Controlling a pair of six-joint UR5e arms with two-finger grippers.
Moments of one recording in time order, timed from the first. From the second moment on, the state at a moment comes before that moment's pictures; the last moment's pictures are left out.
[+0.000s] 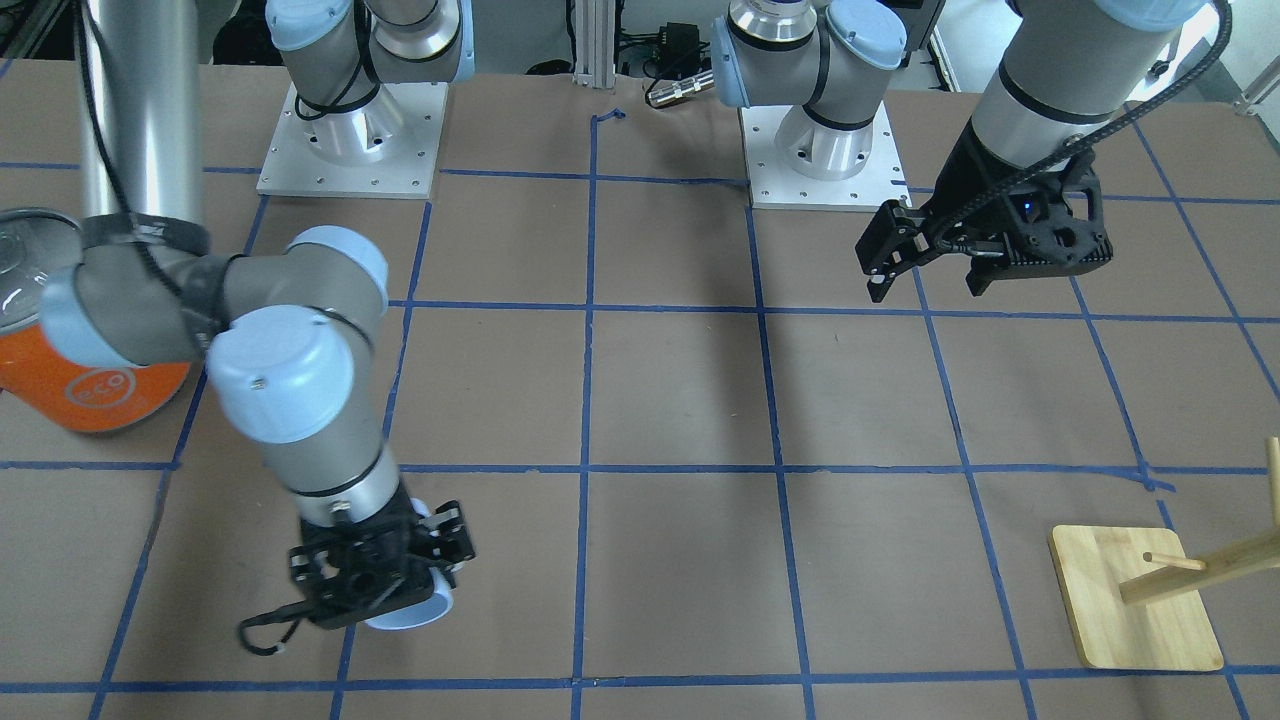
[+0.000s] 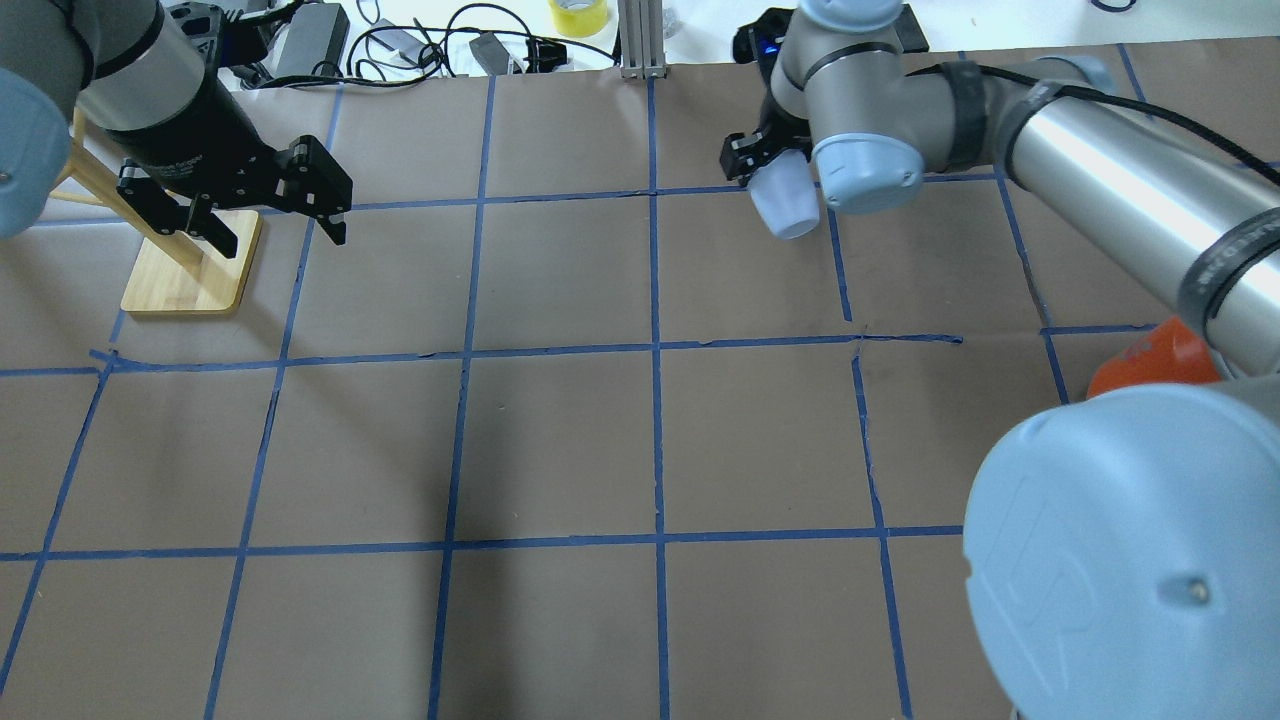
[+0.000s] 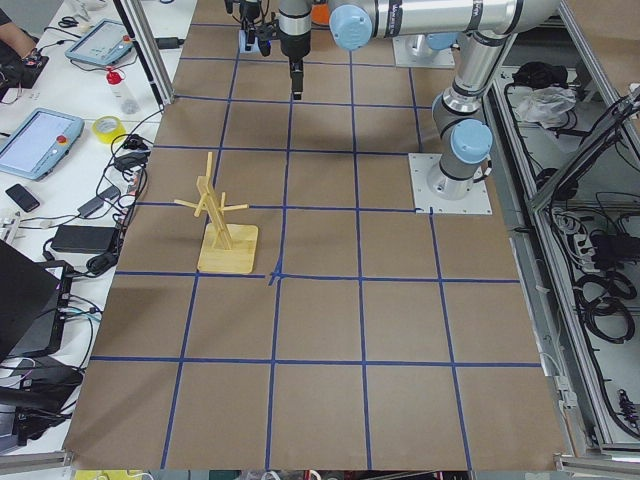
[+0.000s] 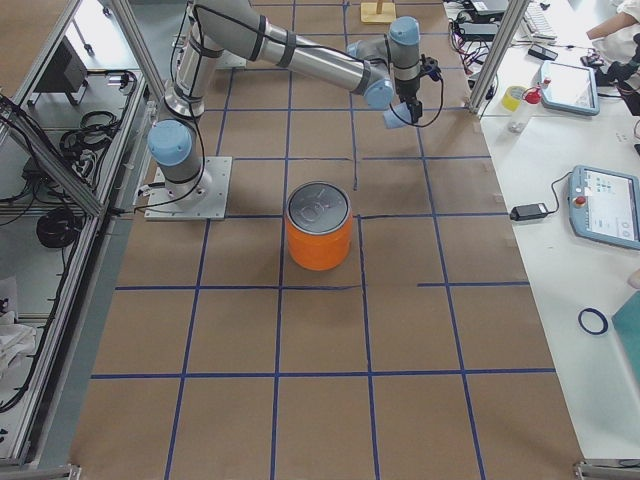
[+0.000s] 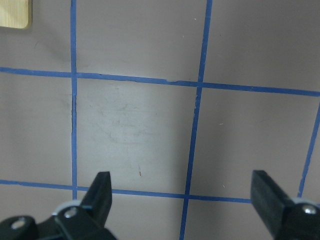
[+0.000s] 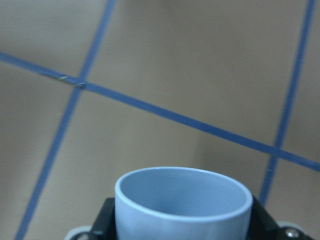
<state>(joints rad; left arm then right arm) -1.46 -1.58 -1.60 -1.52 1.58 0.00 1.74 -1.03 1.47 -2.29 -1.54 -0.23</state>
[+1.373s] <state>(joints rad) -1.43 -1.57 -1.60 -1.51 1.58 0.00 2.03 -1.00 1.57 -2.34 -1.49 -0.96</state>
